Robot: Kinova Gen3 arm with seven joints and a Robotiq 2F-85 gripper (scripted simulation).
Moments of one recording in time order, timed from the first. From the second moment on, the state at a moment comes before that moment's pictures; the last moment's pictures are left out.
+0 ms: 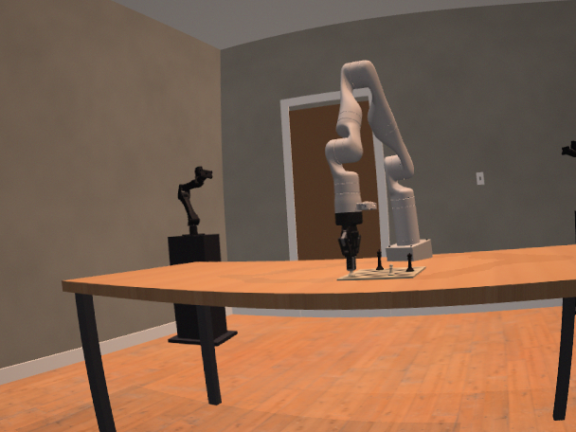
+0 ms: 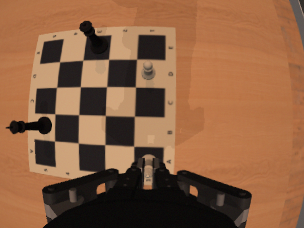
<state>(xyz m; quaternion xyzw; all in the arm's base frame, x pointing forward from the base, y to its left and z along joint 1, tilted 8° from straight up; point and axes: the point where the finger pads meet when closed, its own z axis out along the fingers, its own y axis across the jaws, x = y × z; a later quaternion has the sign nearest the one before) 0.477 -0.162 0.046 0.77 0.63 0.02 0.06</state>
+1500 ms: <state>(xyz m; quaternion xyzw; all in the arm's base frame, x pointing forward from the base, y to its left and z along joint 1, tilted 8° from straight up) 0.477 -0.163 0.043 0.77 0.63 0.02 0.06</state>
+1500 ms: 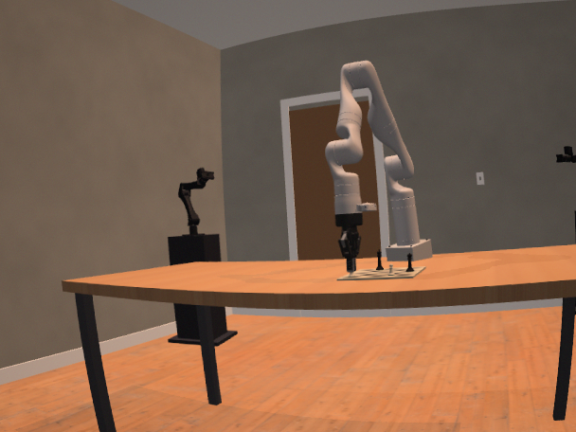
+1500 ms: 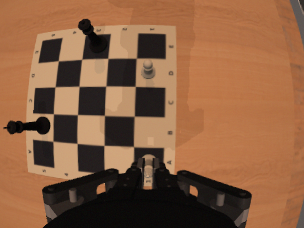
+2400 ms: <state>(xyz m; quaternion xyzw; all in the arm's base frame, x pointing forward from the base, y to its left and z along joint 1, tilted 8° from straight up) 0.477 -0.163 0.043 0.77 0.63 0.02 0.06</state>
